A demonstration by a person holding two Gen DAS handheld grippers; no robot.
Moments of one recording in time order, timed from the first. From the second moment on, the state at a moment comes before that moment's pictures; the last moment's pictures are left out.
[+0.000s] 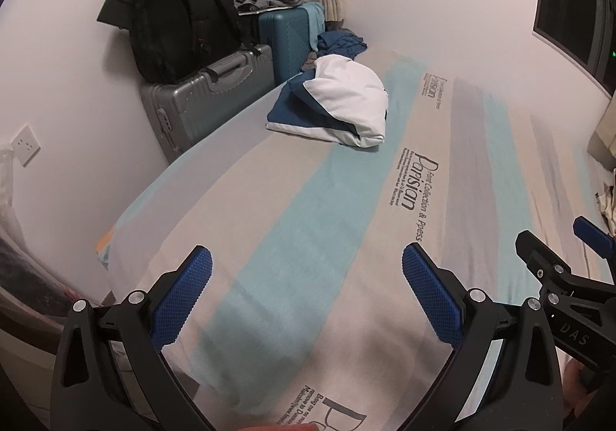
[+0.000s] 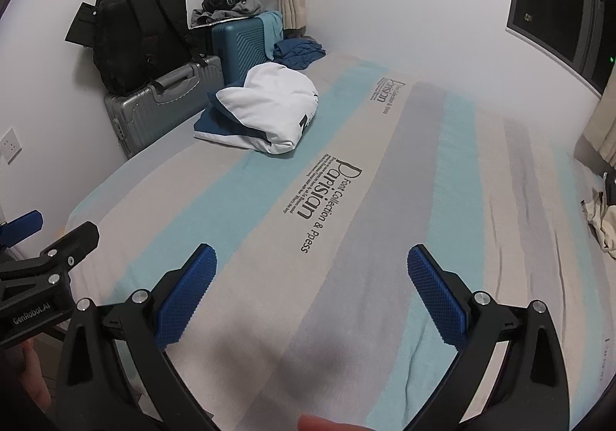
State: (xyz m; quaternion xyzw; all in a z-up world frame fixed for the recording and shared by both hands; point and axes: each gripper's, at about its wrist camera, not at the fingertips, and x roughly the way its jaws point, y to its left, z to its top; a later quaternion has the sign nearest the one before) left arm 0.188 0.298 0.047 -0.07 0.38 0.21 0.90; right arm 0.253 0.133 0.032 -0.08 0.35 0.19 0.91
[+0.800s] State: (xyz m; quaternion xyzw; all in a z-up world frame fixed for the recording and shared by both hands) left arm 0.188 0.291 0.045 -0.06 0.38 0.21 0.90; right arm 0.254 0.134 0.030 -0.09 0.36 0.19 0.91
